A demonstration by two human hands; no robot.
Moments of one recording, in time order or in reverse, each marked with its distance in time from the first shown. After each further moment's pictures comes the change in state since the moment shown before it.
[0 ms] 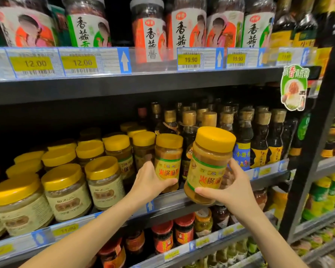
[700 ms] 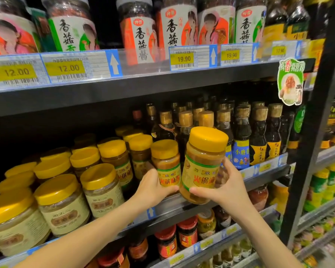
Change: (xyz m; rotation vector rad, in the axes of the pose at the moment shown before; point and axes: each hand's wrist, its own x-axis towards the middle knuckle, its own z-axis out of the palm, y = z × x) left_hand 0.017 -0.017 0.011 -0.023 -0.196 0.116; right_hand 0.006 0.001 0.014 0.027 0.022 0.012
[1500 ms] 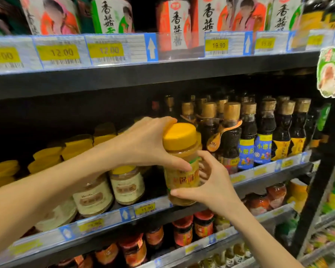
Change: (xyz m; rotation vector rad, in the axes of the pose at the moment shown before) left_hand -0.050 0.095 -0.131 0.481 -0.072 0.419; right_hand -0.009 -0.020 0.067 -0.135 -0.161 -0.107
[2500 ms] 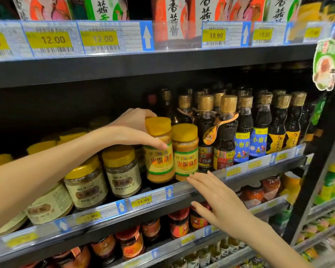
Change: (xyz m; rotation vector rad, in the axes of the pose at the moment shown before) left_hand 0.029 -0.052 0.011 -0.081 -0.079 -0.266; right_hand -0.035 0.061 -0.015 -0.917 -0.215 -0.342
